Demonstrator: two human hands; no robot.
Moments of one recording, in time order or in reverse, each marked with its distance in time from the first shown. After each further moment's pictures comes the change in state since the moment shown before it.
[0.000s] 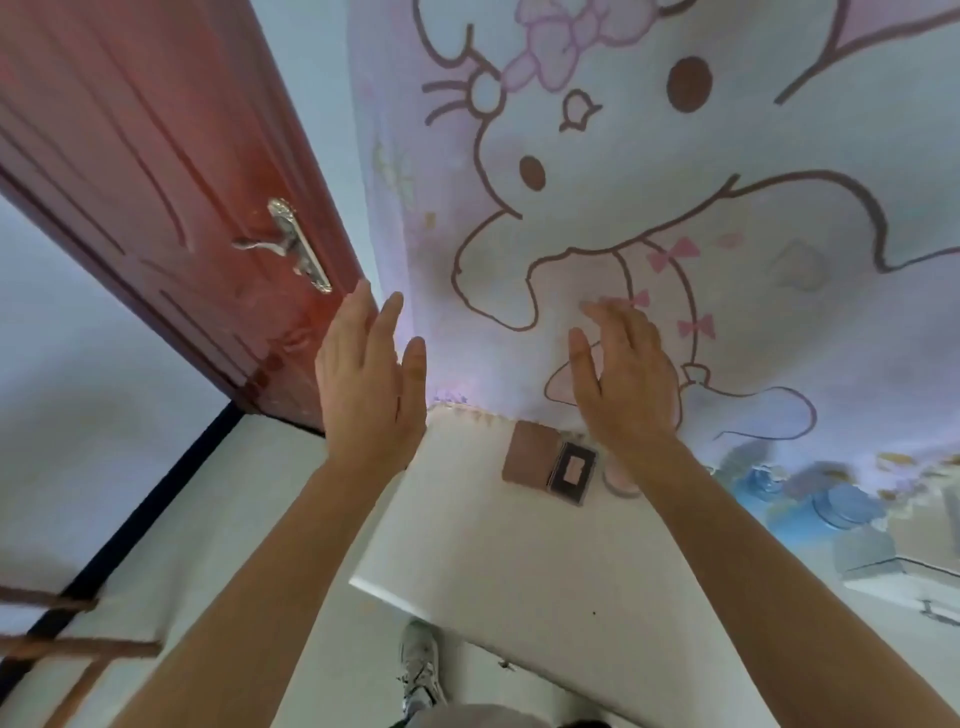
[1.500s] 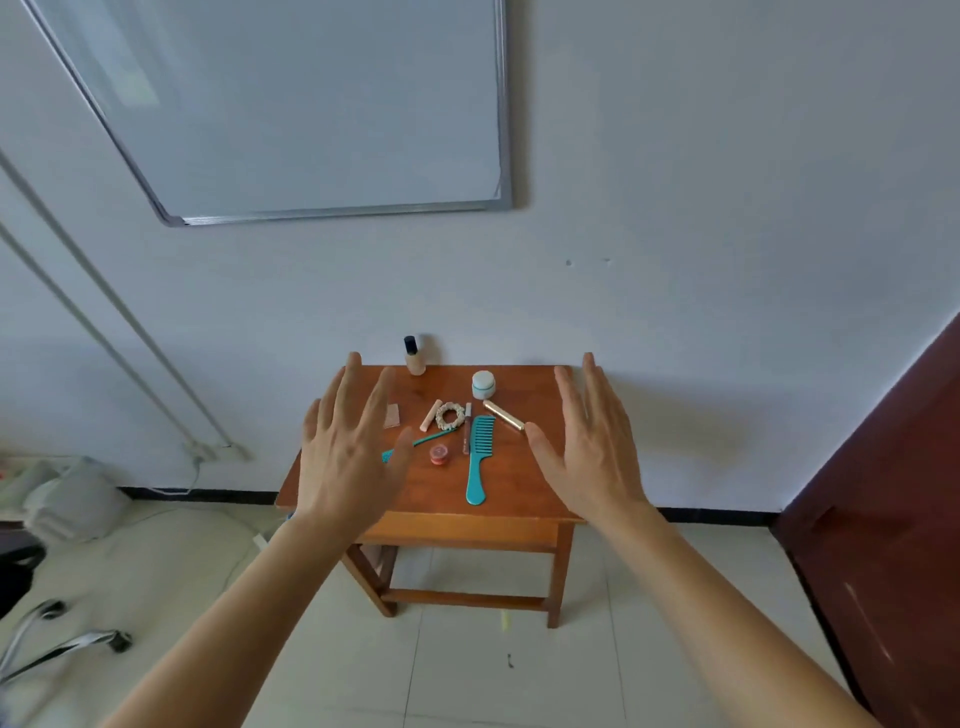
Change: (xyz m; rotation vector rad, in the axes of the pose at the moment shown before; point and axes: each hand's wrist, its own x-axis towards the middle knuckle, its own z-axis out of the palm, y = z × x) left_hand -0.335 -0.643 -0.648 0.910 0.131 -1.114; right_hand -0.287 -0.925 0.482 0.471 -0.687 -1.037
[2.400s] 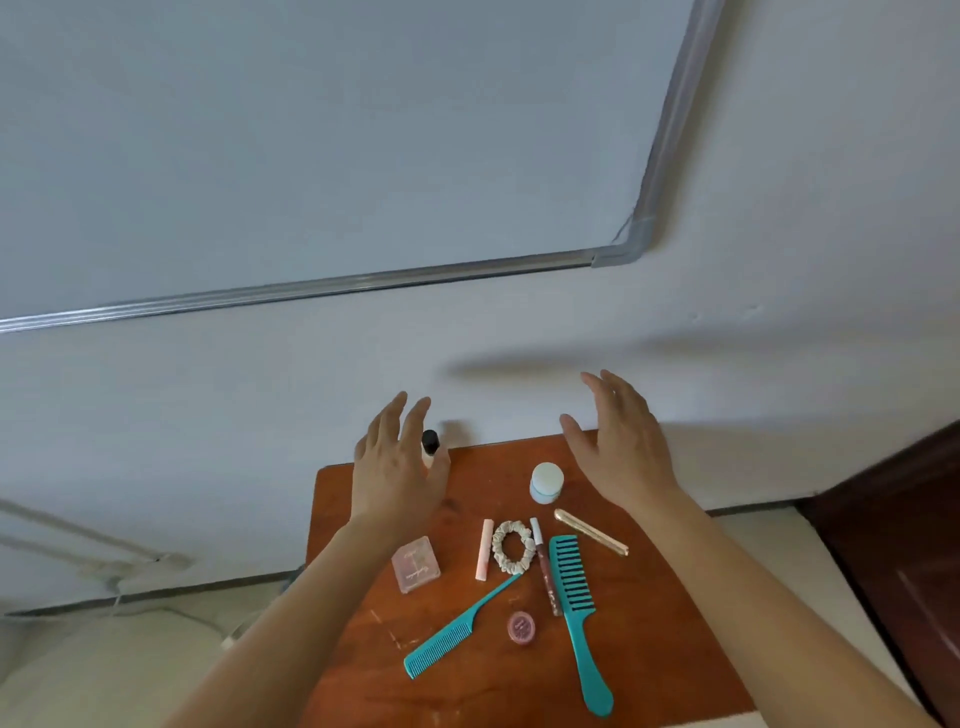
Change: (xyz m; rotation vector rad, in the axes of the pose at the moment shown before) left_hand 0.339 -0.155 0.224 -0.177 -0.330 0.000; right_hand 0.308 -0.004 0.215 -0.083 -0.145 0.299
